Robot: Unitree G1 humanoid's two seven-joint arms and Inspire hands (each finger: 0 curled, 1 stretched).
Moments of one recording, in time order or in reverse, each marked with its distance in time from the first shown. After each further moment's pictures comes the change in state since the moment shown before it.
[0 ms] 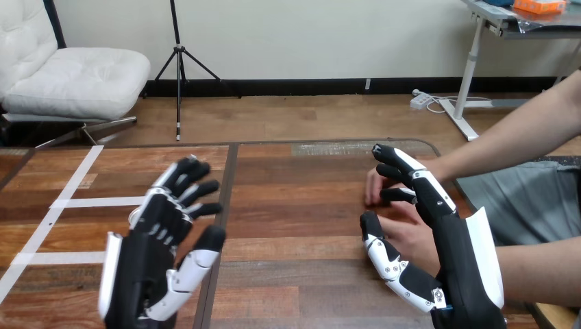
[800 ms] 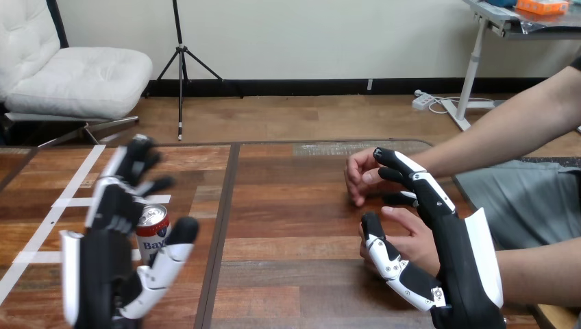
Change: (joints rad) left arm -0.041 -0.051 0.156 0.046 0.180 -0.171 0.143; right arm -0.001 0.001 -0.002 0.000 -0.005 0.034 0.000
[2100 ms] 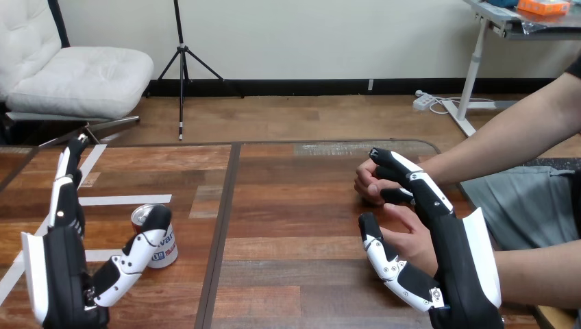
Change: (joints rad) left arm -0.040 0.039 0.154 0.031 0.231 0.101 0.204; right arm -0.001 0.000 0.005 0.004 0.009 -0.014 0.008
